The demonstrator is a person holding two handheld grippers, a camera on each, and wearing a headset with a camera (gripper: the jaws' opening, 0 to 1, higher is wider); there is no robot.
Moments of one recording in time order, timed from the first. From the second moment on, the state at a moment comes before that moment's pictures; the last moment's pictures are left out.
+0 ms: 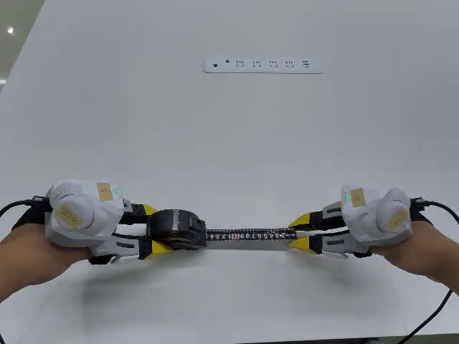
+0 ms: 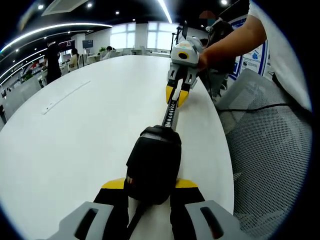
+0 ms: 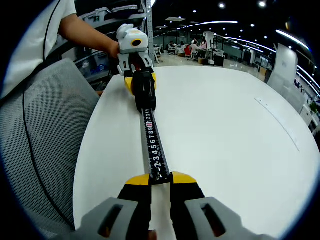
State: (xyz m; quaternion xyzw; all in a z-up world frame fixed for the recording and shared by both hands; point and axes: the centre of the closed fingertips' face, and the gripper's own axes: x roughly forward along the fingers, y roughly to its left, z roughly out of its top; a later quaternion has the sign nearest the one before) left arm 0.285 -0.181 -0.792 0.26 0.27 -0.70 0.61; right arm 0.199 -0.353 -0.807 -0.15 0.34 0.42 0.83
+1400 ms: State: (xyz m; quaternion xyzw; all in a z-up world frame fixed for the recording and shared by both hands) left arm 0.286 -0.182 -0.793 0.26 0.27 -0.70 0.61; right arm 0.169 -0.416 -0.806 -0.14 0.38 0.38 0.84
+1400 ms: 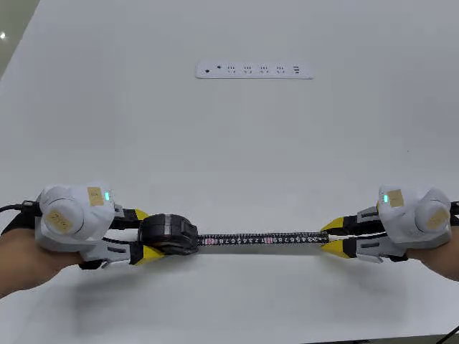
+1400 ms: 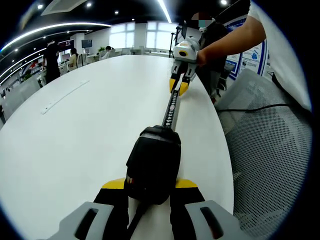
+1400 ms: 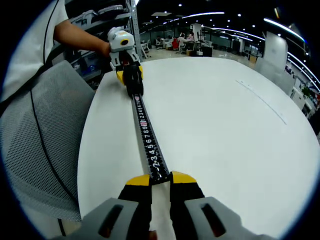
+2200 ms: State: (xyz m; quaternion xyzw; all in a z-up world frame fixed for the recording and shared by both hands) left arm 0.284 -0.183 -0.793 0.26 0.27 -0.70 0.61; right arm 0.158 -0.429 -0.811 -0.13 0.40 0.36 0.84
